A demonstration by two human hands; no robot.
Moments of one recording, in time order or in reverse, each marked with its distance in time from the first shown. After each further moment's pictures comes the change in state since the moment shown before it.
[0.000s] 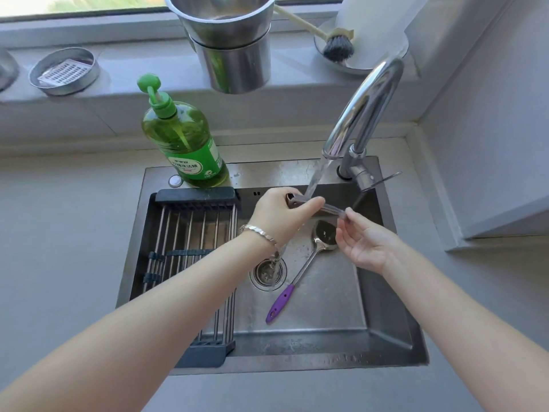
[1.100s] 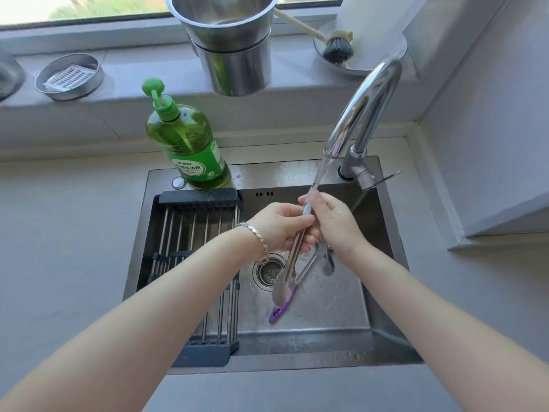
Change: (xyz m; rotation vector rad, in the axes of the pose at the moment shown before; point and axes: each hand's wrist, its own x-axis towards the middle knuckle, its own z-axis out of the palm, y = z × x) left_hand -0.001 -0.016 -0.006 -0.580 -0.482 -0.330; right_hand -0.013 0.033 0.047 -0.840 -0.226 -0.677
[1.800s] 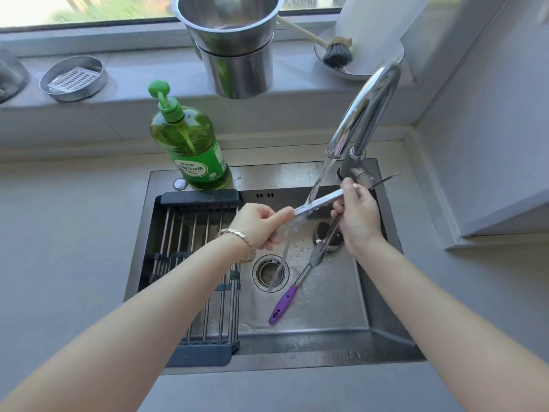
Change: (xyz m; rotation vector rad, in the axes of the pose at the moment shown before) left_hand -0.008 -0.013 -0.029 0.490 0.394 0.046; right_hand 0.013 0.005 -0.015 0.300 0.377 0.010
